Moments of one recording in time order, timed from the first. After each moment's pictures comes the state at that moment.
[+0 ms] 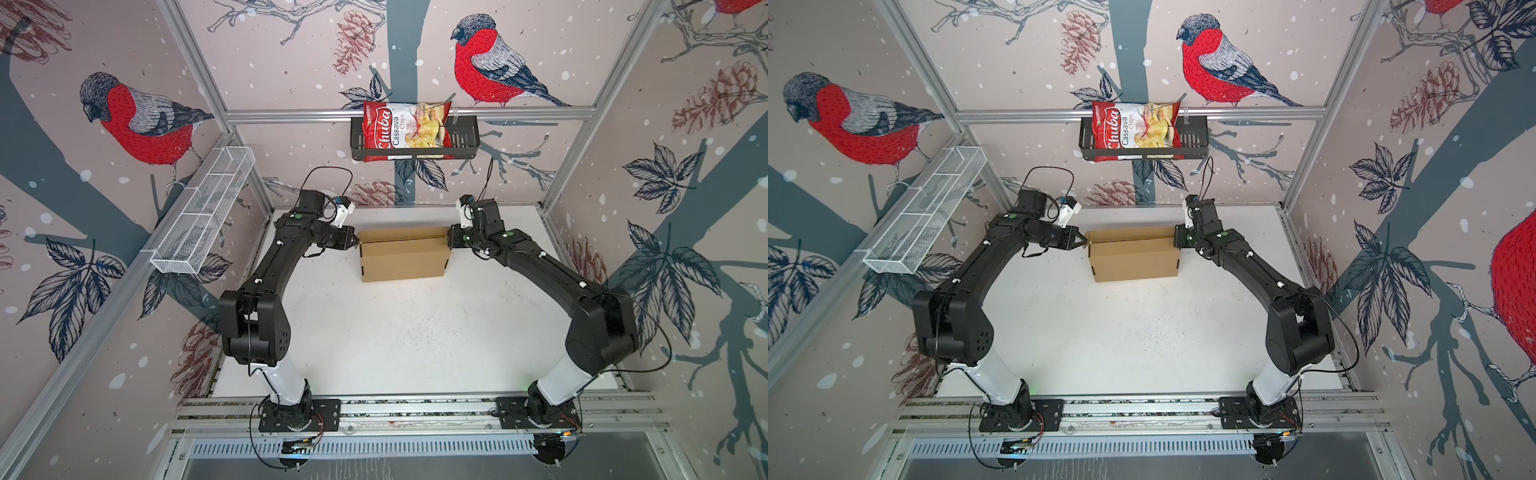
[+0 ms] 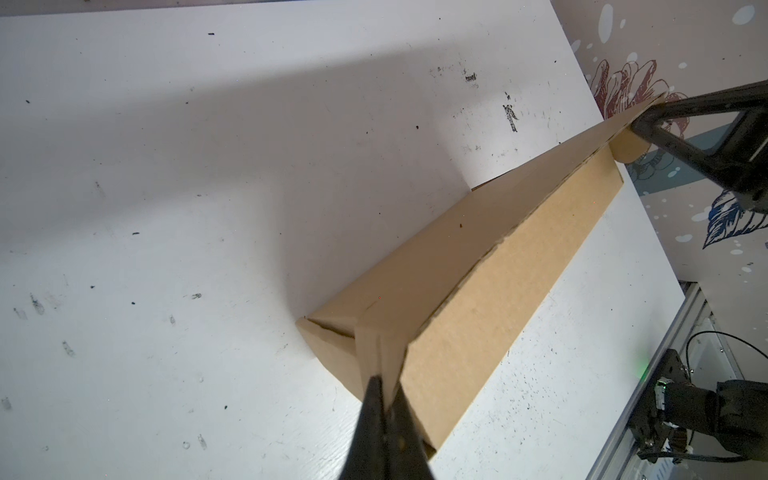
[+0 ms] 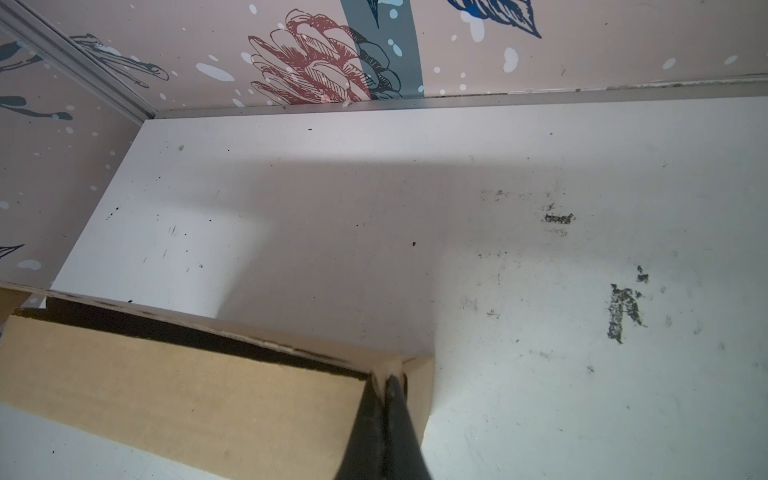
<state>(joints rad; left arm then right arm) -0.11 1.72 1.55 -0.82 0.59 0.10 0.46 1.66 1.35 -0.37 -0.09 0.28</state>
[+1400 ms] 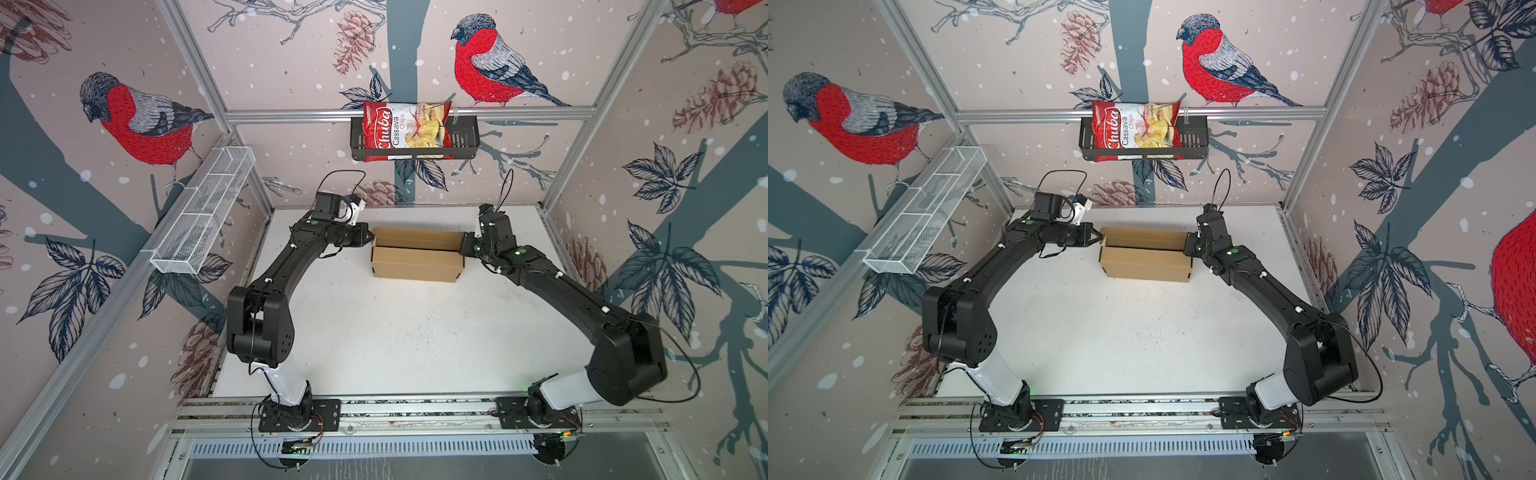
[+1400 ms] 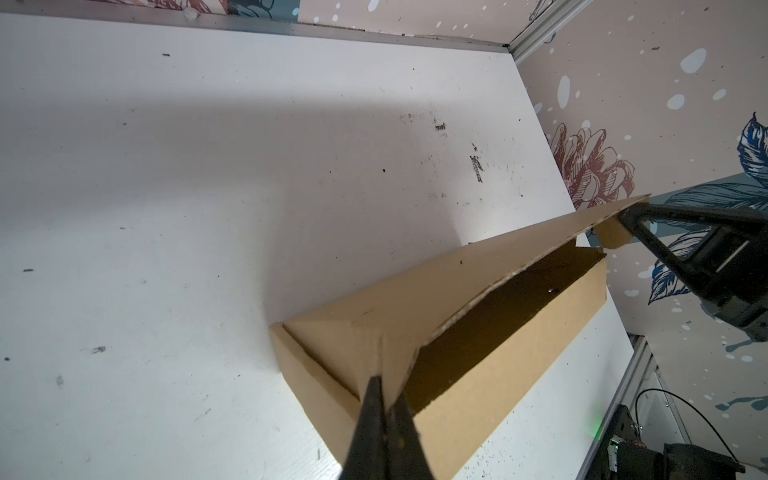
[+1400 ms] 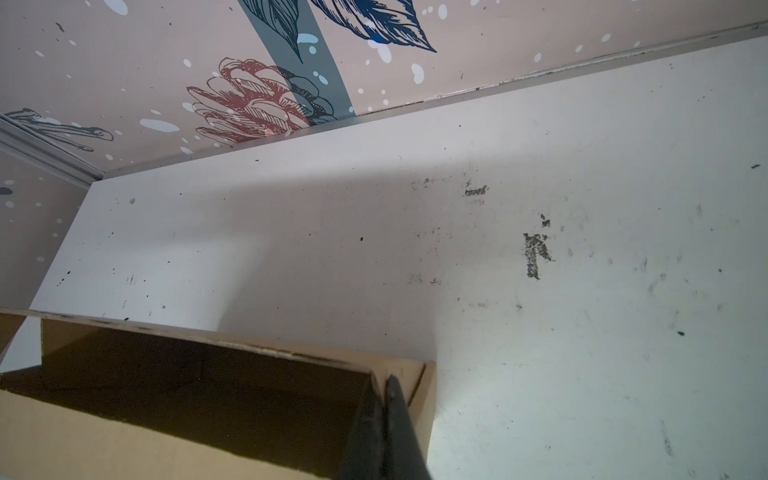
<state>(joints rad) -0.20 1.71 1.47 -0.59 0.59 -0.15 0.47 1.47 1.15 -0.32 0.09 0.42</state>
